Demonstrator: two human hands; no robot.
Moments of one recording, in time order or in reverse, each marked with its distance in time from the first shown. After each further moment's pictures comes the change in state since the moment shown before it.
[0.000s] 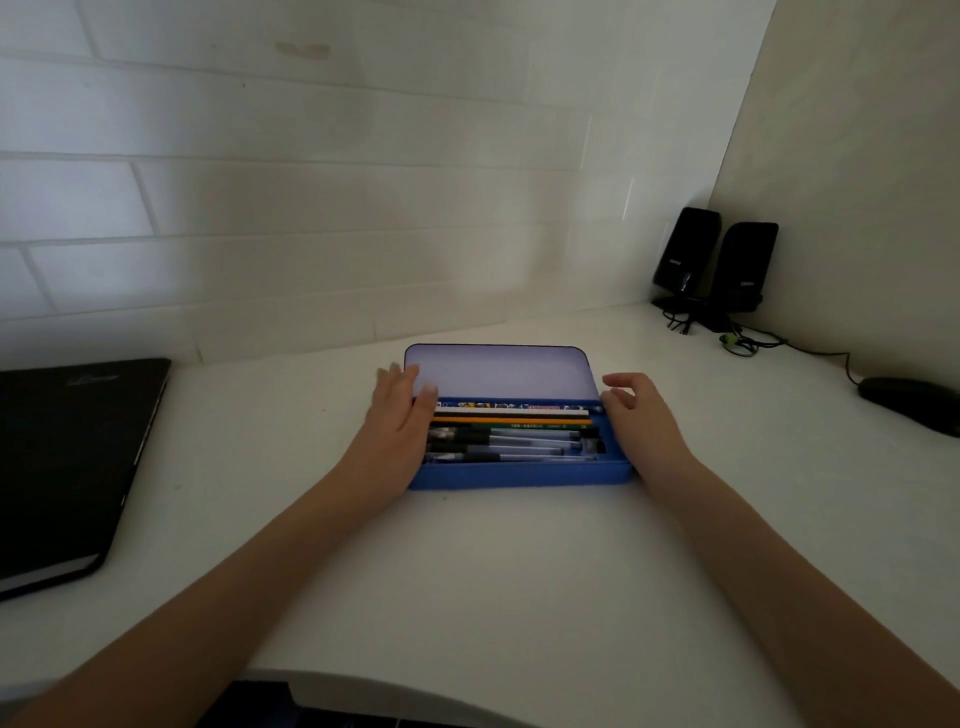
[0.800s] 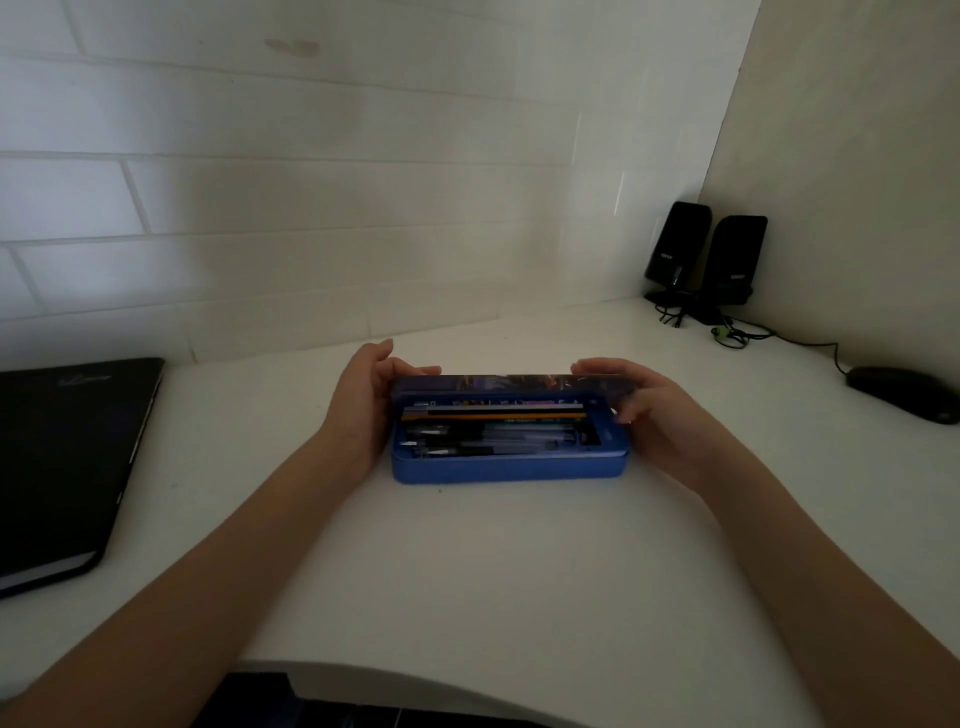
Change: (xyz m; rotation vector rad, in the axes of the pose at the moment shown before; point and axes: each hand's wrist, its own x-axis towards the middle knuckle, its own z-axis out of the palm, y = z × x) left_hand 0.025 0.013 -0.018 -0.943 -0.045 -0.286; right_hand -0.008 -0.009 -0.029 0.505 -0.391 0.038
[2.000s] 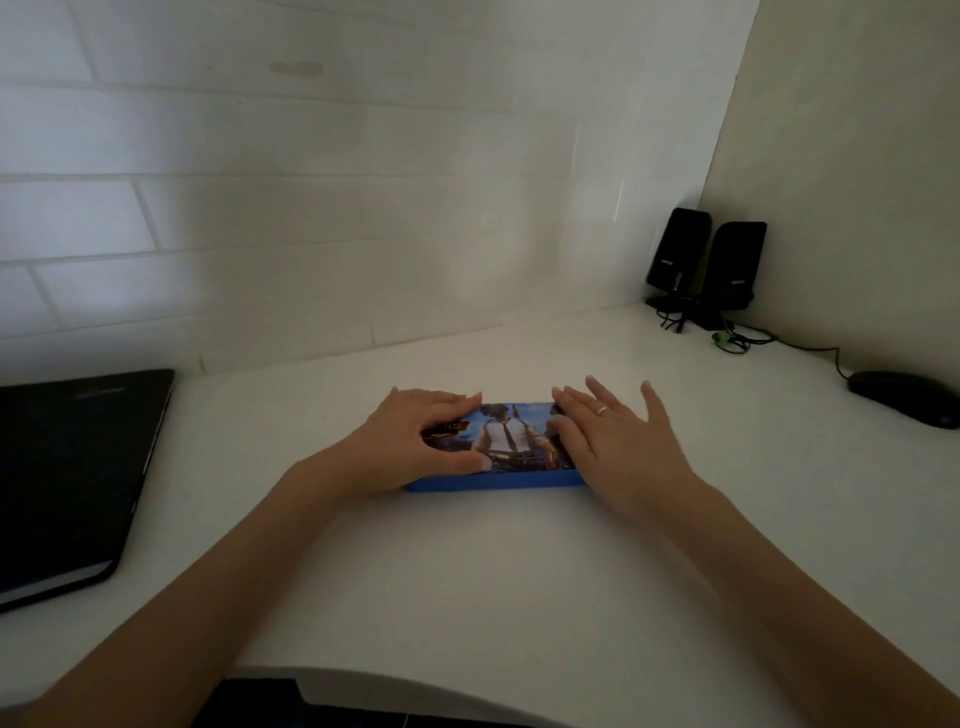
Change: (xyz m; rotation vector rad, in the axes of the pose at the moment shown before) left_hand -0.017 0.002 -0.001 1.454 -0.415 0.295; right_hand -0.017 0.011 0.033 -1.645 0.090 -0.207
